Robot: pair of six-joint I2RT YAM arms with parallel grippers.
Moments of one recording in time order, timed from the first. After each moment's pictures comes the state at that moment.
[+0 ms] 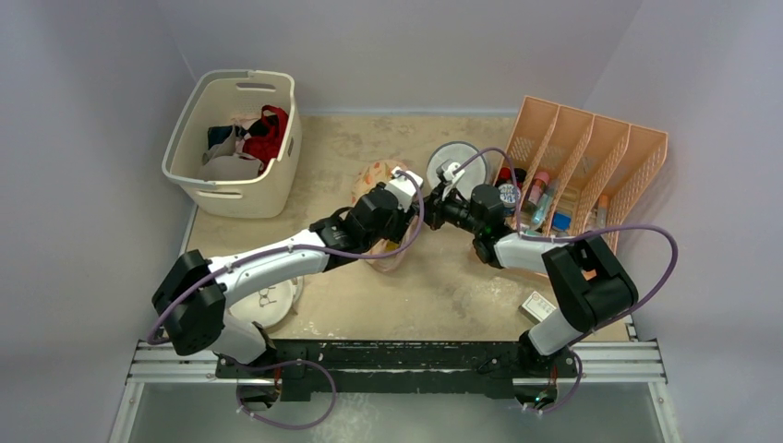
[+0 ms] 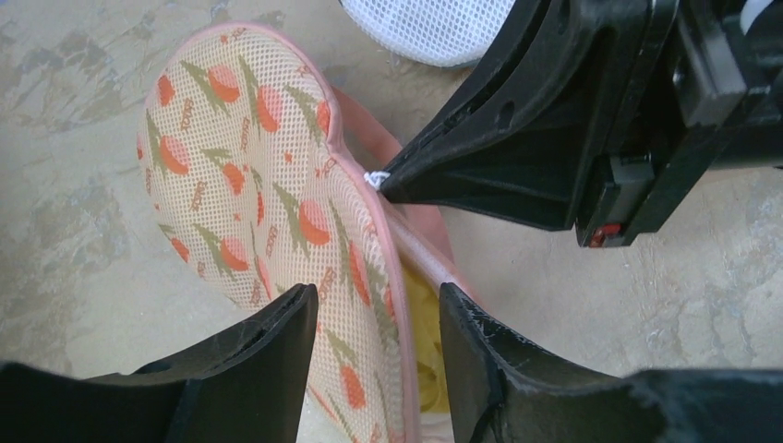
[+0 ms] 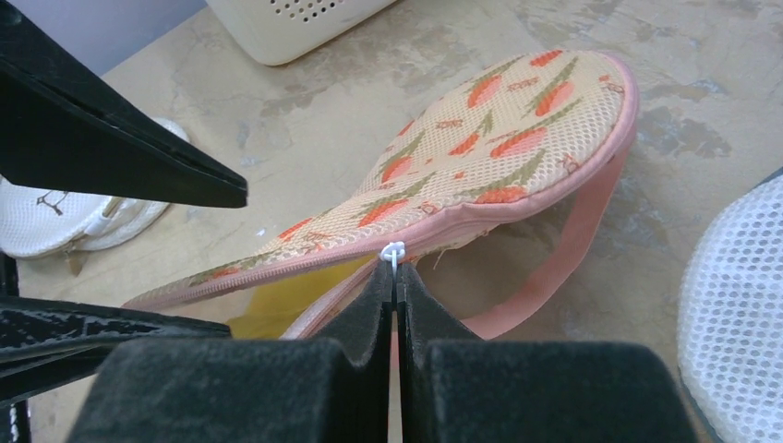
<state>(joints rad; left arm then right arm) -0.92 1.46 1.03 -0.09 -0.34 -0.09 0.45 1.57 0.62 0.80 -0.50 0.17</state>
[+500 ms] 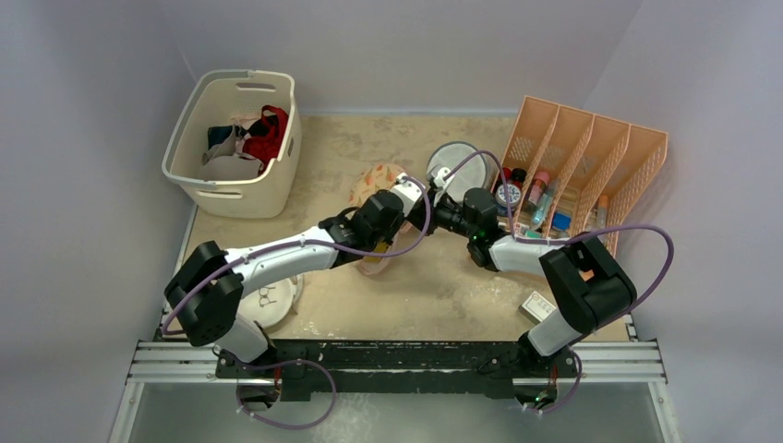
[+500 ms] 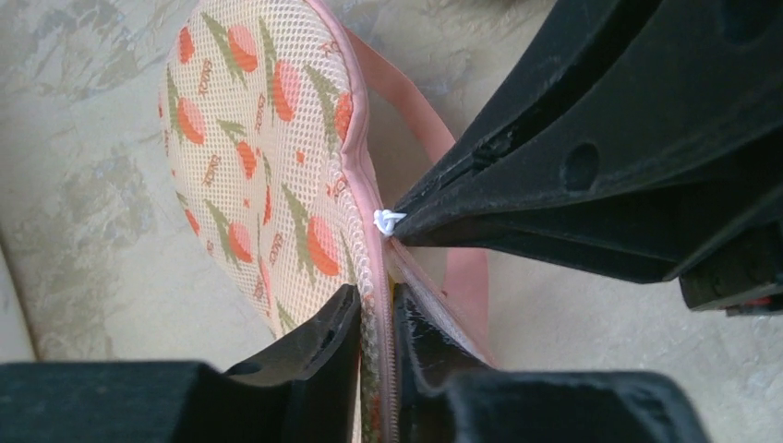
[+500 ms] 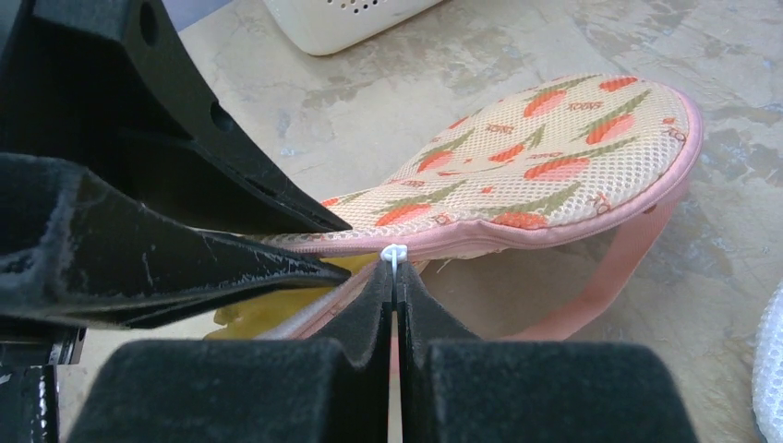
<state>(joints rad) -0.90 1.54 1.03 -0.12 -0.37 -0.02 0.51 1.57 0.62 0.81 -0.52 0.15</state>
